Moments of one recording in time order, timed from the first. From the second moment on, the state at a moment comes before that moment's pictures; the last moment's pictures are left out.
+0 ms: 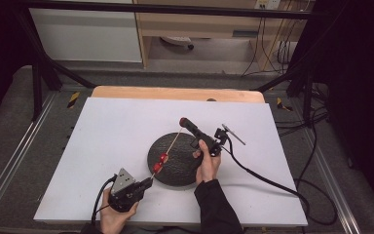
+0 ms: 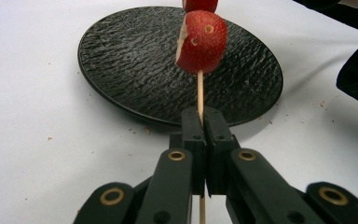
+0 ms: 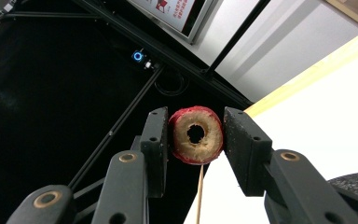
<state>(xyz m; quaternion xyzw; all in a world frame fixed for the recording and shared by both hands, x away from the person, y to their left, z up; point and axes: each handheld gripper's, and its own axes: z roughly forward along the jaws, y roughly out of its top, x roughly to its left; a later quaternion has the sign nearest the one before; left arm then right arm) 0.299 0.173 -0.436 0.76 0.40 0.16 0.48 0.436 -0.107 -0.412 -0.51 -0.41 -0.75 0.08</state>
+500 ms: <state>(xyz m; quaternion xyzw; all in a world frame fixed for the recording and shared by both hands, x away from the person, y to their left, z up) 0.298 0.172 -0.437 0.76 0.40 0.16 0.48 0.437 -0.107 -0.413 -0.52 -0.41 -0.75 0.08</state>
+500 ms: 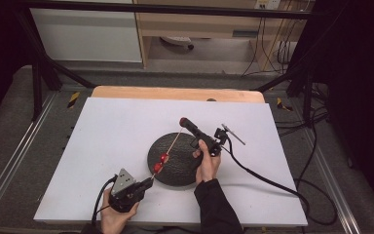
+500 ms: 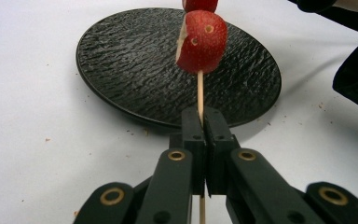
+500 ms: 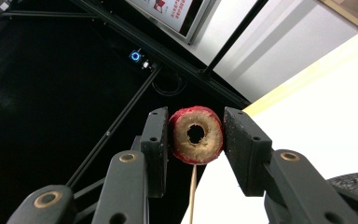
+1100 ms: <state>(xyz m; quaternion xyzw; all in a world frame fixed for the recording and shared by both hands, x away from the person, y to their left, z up) 0.297 0.153 -0.436 0.74 0.43 0.16 0.49 0.434 -0.102 -0.420 -0.52 -0.39 -0.76 0.09</state>
